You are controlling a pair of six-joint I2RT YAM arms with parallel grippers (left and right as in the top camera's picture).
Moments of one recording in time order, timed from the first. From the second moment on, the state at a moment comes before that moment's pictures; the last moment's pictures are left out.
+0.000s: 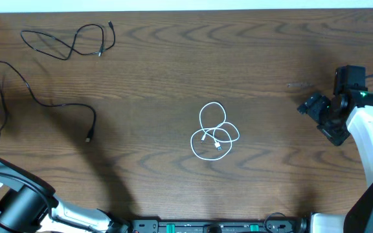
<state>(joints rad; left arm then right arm) 0.97 1.88 1.36 -0.42 0.36 -0.57 -0.16 1.52 1.06 -0.90 0.00 0.68</state>
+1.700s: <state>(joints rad) 0.61 1.90 1.35 -0.44 -0.18 0.17 -0.16 1.52 1.06 -0.90 0.00 0.68</state>
